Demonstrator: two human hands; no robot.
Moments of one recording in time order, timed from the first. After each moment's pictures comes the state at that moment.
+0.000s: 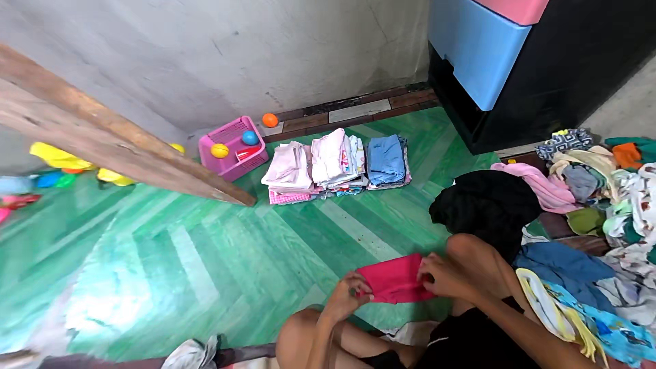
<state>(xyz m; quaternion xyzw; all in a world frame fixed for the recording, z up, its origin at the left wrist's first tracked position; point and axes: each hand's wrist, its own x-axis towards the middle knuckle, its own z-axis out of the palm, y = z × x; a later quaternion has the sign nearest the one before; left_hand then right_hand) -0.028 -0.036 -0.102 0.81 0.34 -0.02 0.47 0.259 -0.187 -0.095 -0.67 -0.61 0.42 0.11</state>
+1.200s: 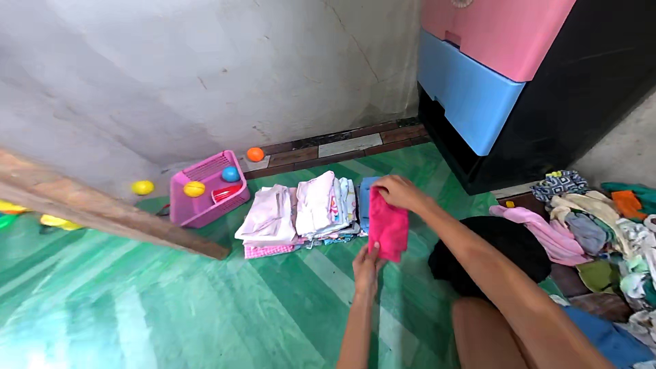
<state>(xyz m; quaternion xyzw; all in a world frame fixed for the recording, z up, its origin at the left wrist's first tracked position) 0.198 0.043 -0.066 0.39 0.46 0.35 0.72 0.394 0.071 0.049 -0.71 -0.65 0.15 0.24</state>
